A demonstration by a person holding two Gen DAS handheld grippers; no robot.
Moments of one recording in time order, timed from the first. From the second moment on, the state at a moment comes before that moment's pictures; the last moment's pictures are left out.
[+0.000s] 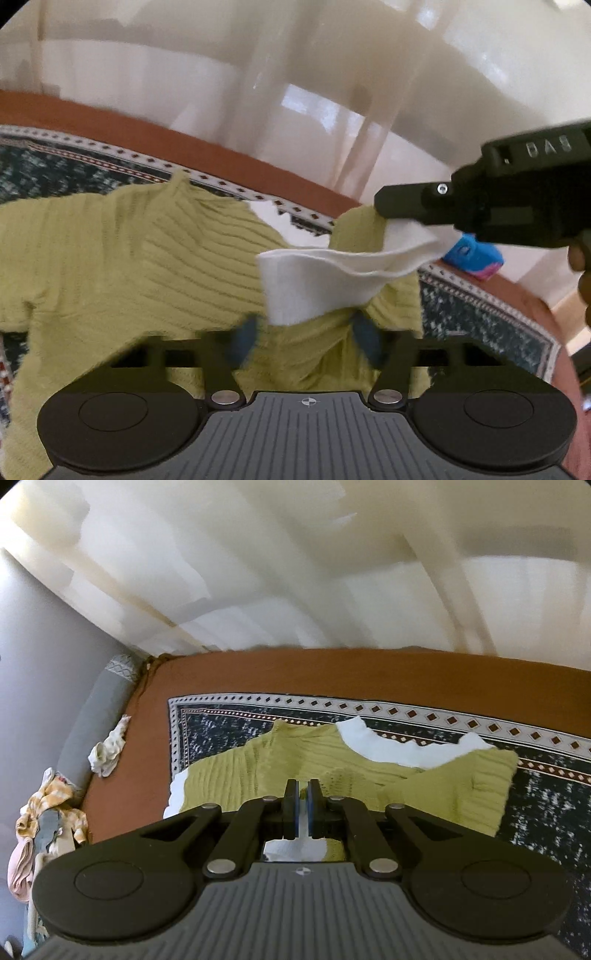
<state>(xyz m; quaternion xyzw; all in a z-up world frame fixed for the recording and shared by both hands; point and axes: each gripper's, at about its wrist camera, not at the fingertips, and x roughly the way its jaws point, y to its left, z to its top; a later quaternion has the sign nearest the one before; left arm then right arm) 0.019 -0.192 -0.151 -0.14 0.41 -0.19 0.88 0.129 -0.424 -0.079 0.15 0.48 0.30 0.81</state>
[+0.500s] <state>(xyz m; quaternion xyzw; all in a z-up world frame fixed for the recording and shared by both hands) 0.013 -0.171 -0.162 -0.12 0.46 -0.04 0.88 0.066 -0.471 -0.112 0.06 0.49 0.29 0.82</state>
